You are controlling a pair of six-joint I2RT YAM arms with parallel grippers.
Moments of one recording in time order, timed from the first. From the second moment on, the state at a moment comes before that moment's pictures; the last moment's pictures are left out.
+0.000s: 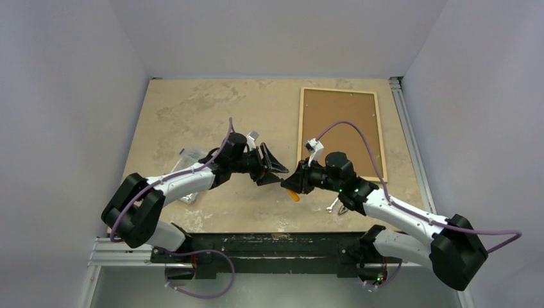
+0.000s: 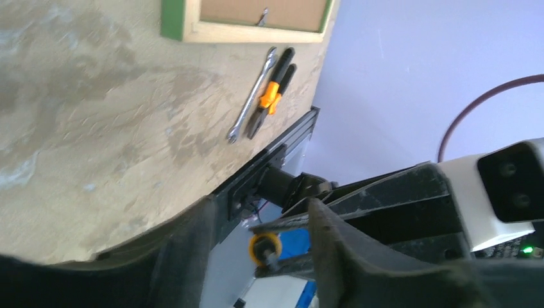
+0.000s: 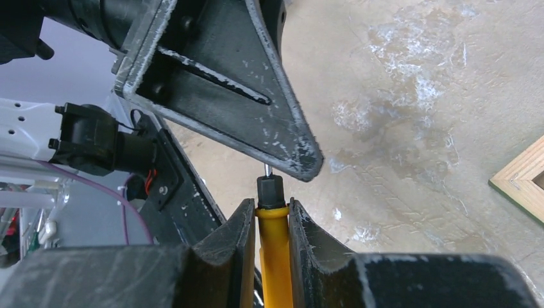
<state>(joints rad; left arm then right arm) -0.64 1.43 0.73 0.09 0.54 -1.26 0.70 1.04 0.50 0.15 -0.38 0.55</state>
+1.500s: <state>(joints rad) -0.63 1.67 0.41 1.06 0.34 -2.03 0.77 1.17 0.29 0.83 0.03 1.02</state>
